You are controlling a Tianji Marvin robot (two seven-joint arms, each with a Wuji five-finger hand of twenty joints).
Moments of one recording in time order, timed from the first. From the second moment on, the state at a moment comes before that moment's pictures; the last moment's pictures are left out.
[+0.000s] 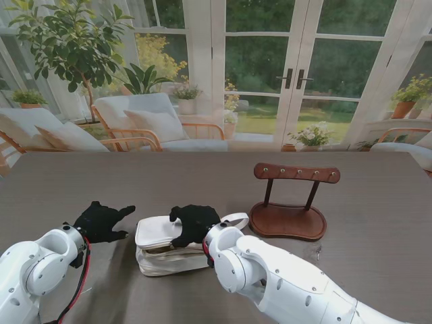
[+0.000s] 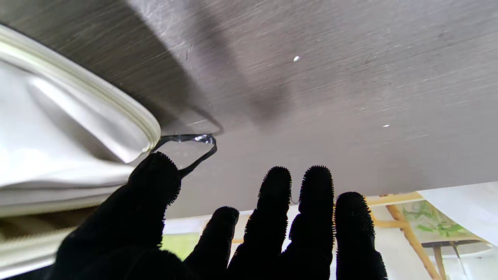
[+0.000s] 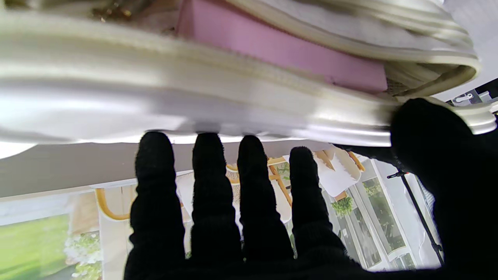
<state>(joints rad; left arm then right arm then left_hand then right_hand) 1.62 -1.00 -1.48 -1.54 1.12 -0.29 -0.21 -1.08 -1.21 0.47 -1.49 -0.63 0.34 -0.01 0.73 -0.25 0.44 -0.08 0.37 0.18 0.01 0.14 0.68 0.30 0.22 0.68 0.48 0.37 0.48 0.66 0.06 0.29 0.87 0.72 0.27 -0.72 1.06 -0.17 0.40 0.00 0.70 0.32 0.65 0.13 0.57 0.43 0.72 0.19 0.25 0.33 0.50 0.29 0.68 0.54</state>
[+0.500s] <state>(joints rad) 1.47 -0.99 -1.34 -1.37 1.10 -0.31 -0.21 -1.13 -1.19 0.52 -1.49 -0.64 0.27 -0.03 0.68 -0.27 0.47 -0.07 0.26 0.08 0.00 0.11 0.60 0.27 0.22 0.67 0.41 0.33 0.46 0.66 0.03 0.26 0.82 0.72 0.25 -0.75 1.06 -0.18 0.38 0.01 0.67 0.32 0.67 0.12 0.59 0.45 0.74 0.16 0.26 0.34 0.50 0.28 0.83 0.48</state>
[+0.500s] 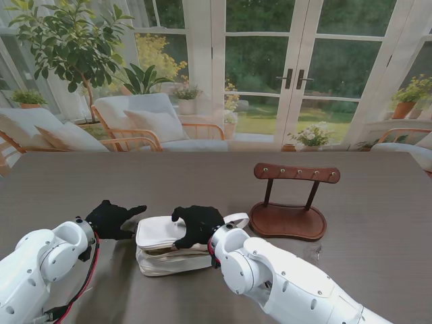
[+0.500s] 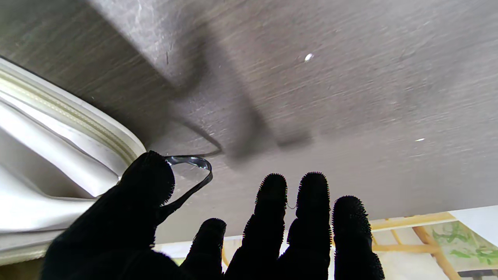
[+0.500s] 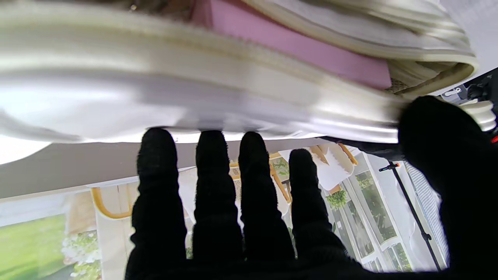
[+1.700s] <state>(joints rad) 1.39 -1.00 -1.22 -1.27 0.97 -0.26 -0.16 -1.20 -1.16 0.50 -1.45 -0.85 0.12 -0.21 0.80 -0.27 0.50 -0.08 0.64 0.02 0.24 0.42 0.66 0.26 0.41 0.83 0.44 0.34 0.51 0.67 0.05 0.26 0.86 0.74 0.20 -0.94 1.14 -0.22 0.46 0.05 0.67 0.25 0.56 0.13 0.56 0.45 0.62 0.21 0.29 0.36 0.41 0.28 0.78 0.47</state>
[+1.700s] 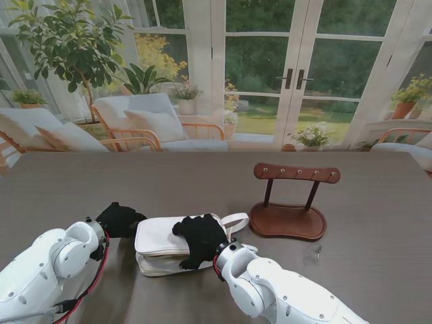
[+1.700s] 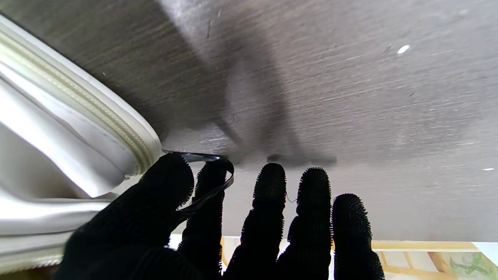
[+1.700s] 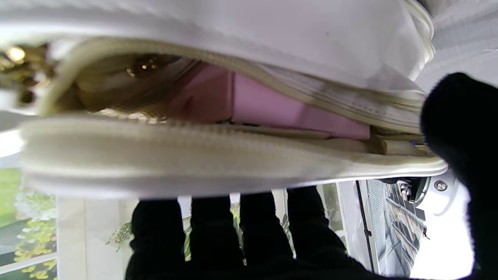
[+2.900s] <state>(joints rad) 1.67 -1.02 -1.48 -1.56 0.83 -0.23 -0.30 -1.14 -1.15 0.44 -1.42 -0.88 0.10 -0.20 1.21 -0.16 -0.01 -0.08 0.79 0.10 0.69 0.71 0.85 0.22 0.68 1.33 0.56 0.35 0.84 0.84 0.09 0.26 1.04 0.74 0.30 -0.97 1.14 -0.22 0.44 0.08 0.63 0.24 0.58 0.15 0.53 0.48 0.65 0.23 0.28 0.38 0.41 0.26 0.84 0.47</state>
